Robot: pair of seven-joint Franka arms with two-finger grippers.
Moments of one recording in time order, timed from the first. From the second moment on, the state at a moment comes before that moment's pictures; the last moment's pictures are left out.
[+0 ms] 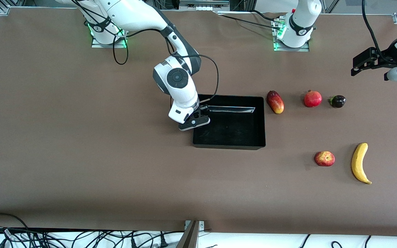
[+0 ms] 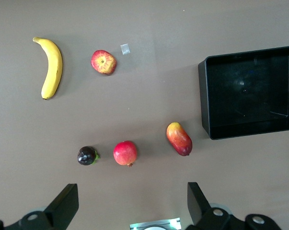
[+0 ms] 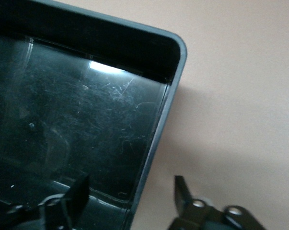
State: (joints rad) left arm -0.14 0.05 0.10 -1.42 -0.02 1.39 0.09; right arm 0.79 0.72 -0.06 -1.54 0.11 2.41 0.41
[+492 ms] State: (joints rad) left arm -0.14 0.05 0.10 -1.42 -0.02 1.37 0.09; right arm 0.79 0.72 -0.07 -1.53 0.11 2.40 0.43
